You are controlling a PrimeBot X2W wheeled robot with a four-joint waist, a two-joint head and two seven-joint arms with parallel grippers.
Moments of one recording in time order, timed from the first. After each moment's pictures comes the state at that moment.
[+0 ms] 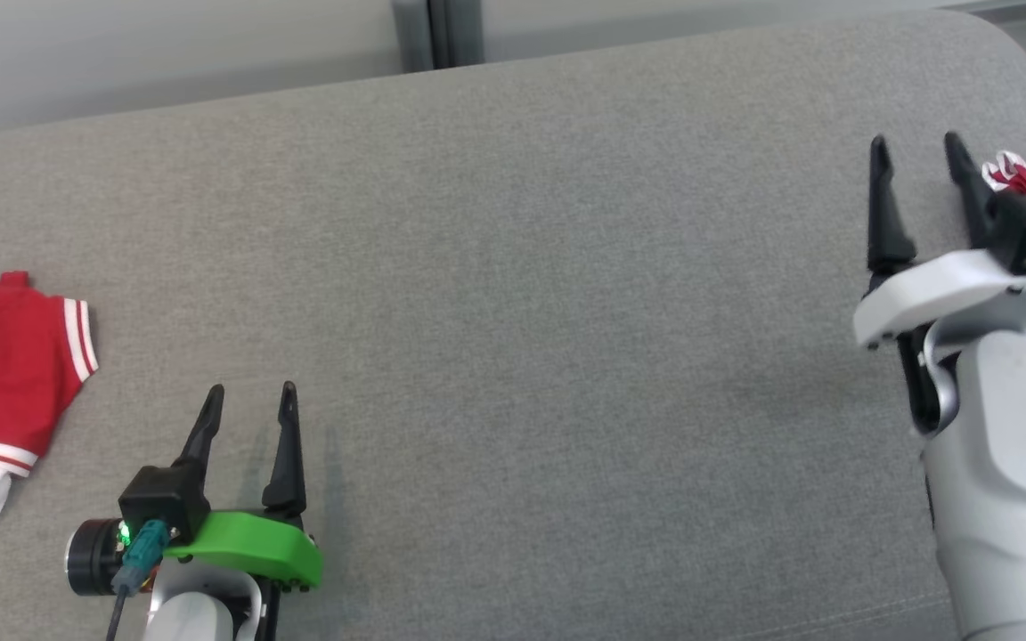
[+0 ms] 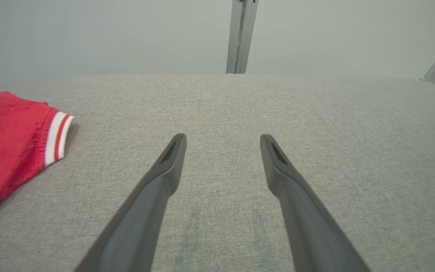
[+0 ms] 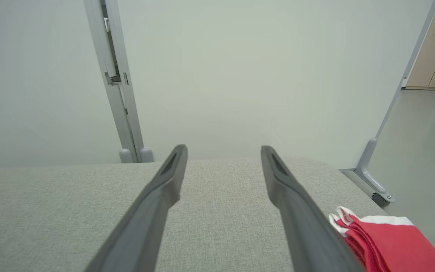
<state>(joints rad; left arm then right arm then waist) -0.15 0.06 -0.06 0.33 -0.18 -0.13 -0.26 -0.63 -0.07 -0.20 0.55 0.01 0.13 -0.26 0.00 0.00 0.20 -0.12</state>
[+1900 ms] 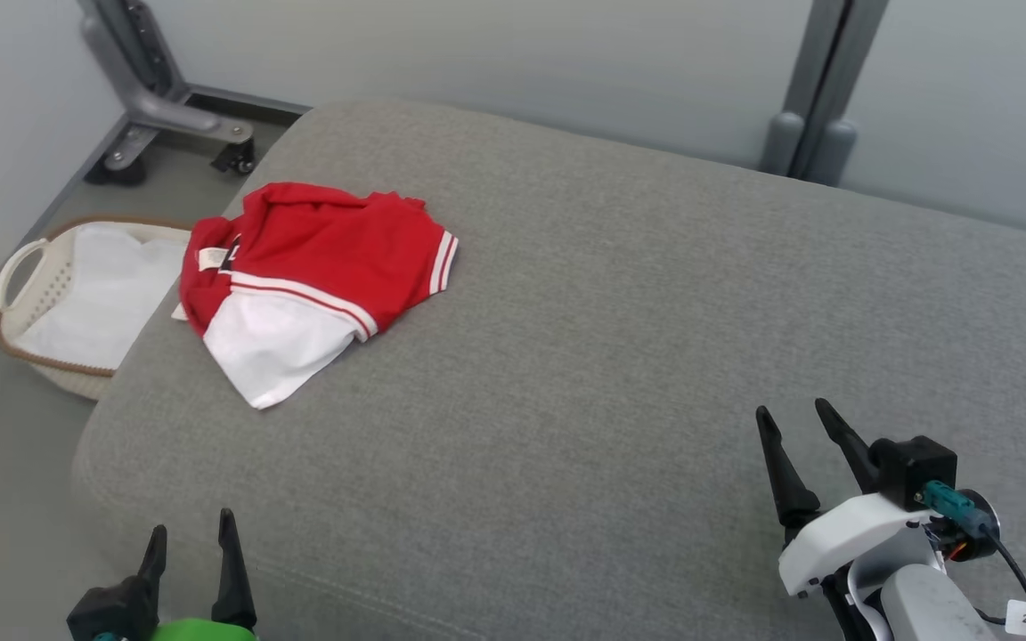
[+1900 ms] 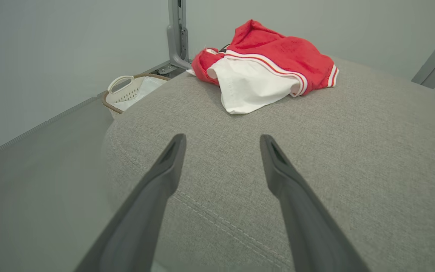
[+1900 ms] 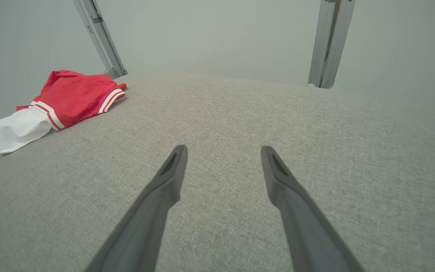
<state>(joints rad) 0.02 0.05 0.06 0.40 -0.24 -0.09 -0.26 -0.19 -0.05 0.04 0.46 0.18 0.13 -0.26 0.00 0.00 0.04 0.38</state>
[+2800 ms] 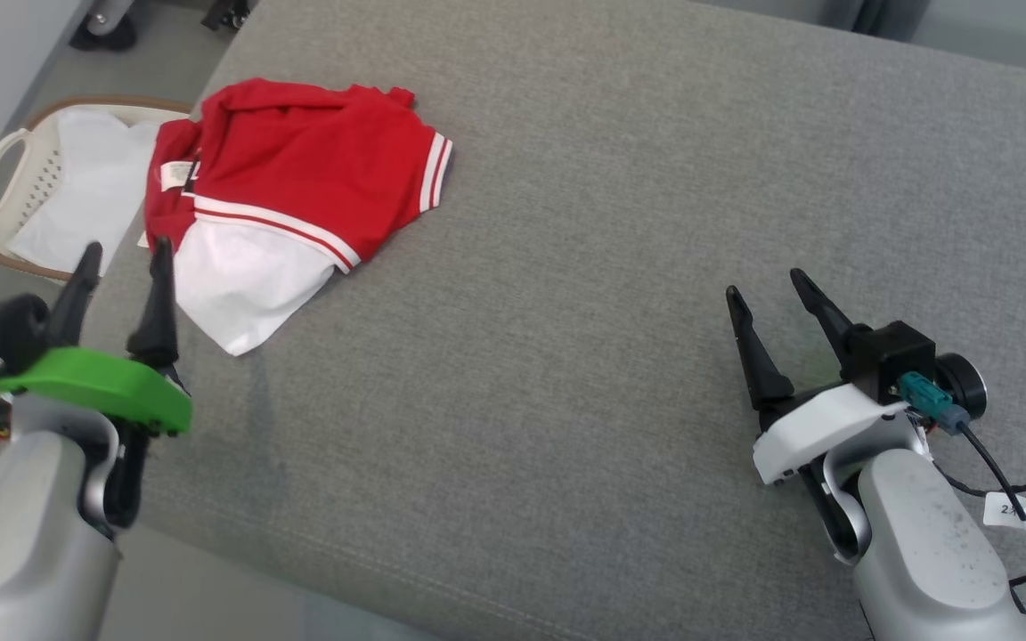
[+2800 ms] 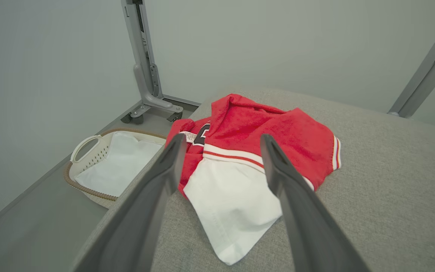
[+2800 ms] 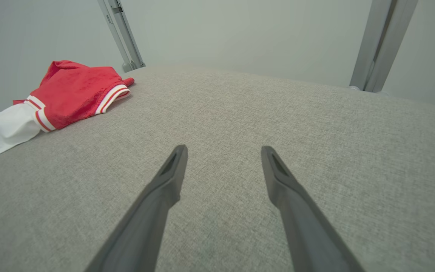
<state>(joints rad) -0.51 0.36 -0.29 0.58 -0.65 -0.13 -0.26 -0.38 -0.05 0.08 0.43 0.09 0.13 -0.26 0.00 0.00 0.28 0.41</state>
